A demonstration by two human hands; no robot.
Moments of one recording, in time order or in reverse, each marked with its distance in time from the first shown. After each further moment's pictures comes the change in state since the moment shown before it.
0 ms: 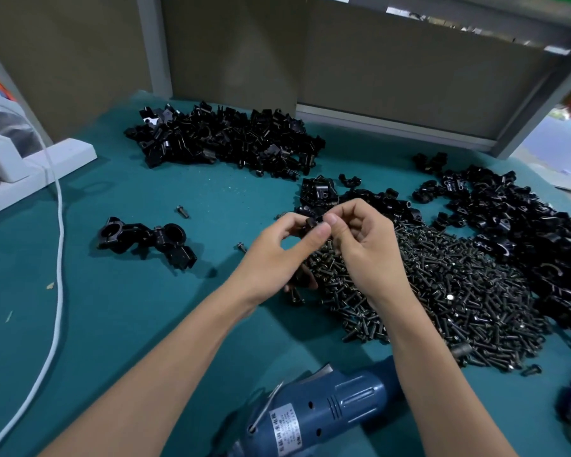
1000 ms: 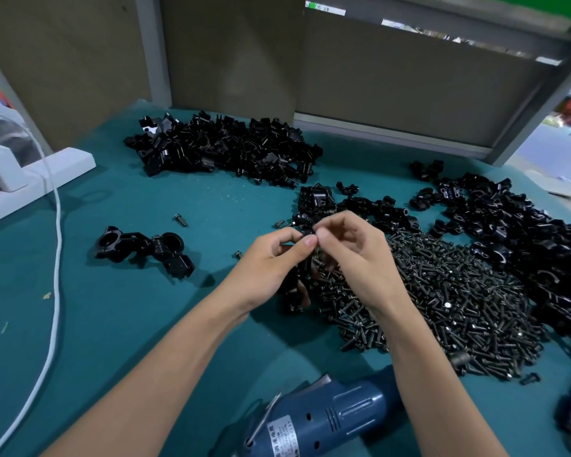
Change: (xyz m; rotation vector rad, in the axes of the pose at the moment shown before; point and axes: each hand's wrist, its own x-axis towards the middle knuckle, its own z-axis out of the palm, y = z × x) left_hand 0.003 -0.001 -0.007 -0.115 -0.070 -0.008; right_hand -0.001 -0.001 -0.003 0.047 -0.087 0.114
